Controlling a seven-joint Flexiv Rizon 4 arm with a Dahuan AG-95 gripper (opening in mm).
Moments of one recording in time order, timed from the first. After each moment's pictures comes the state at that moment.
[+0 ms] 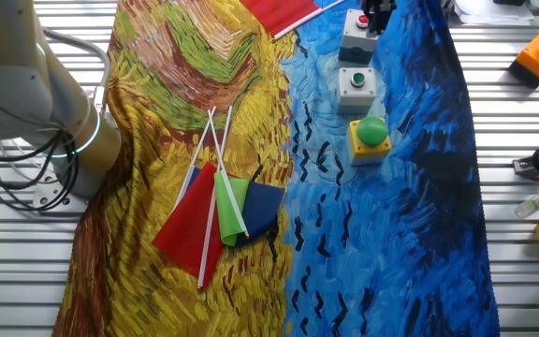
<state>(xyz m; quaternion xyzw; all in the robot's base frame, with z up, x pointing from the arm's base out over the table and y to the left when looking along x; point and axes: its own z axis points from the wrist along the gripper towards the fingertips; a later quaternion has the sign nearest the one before) 0.552 0.254 0.132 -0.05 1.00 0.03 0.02</state>
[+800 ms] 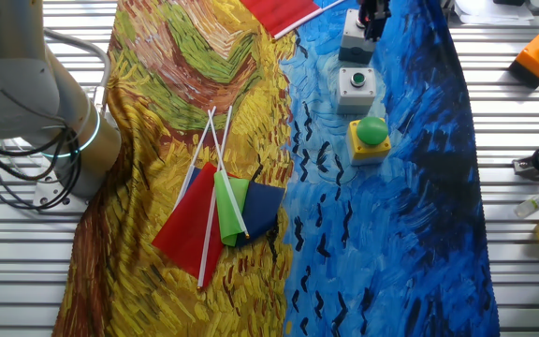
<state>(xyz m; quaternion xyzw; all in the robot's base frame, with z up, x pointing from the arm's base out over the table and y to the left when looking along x) 0.556 0.254 0.108 -0.05 1.00 0.03 0.03</state>
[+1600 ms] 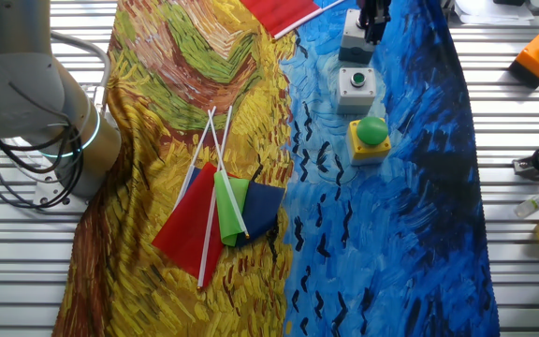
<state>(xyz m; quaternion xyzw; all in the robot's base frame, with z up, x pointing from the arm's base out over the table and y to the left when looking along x) 0.558 0.258 0.093 -0.05 1.00 0.03 0.03</state>
